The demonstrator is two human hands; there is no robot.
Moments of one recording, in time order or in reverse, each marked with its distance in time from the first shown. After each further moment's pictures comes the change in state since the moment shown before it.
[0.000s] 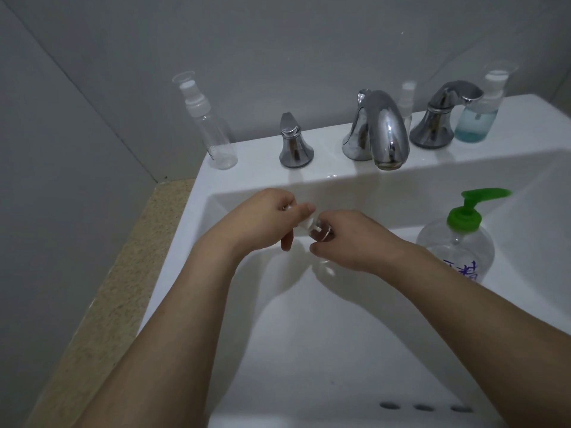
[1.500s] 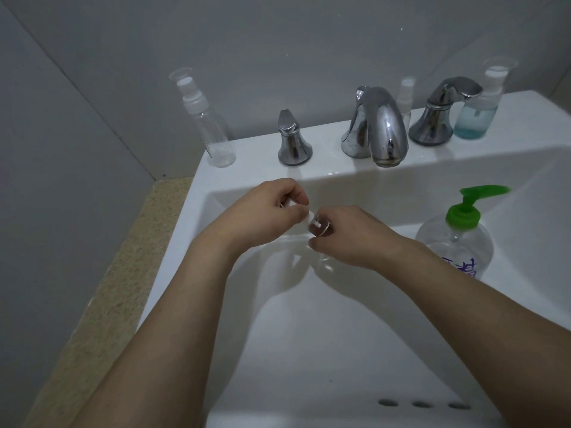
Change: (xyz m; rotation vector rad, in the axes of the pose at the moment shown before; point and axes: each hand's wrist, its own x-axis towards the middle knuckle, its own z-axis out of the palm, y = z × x) left_hand 0.000 -0.001 -0.001 -0.115 0.060 0.100; right_hand 0.001 0.000 -0.002 0.028 0.006 0.026
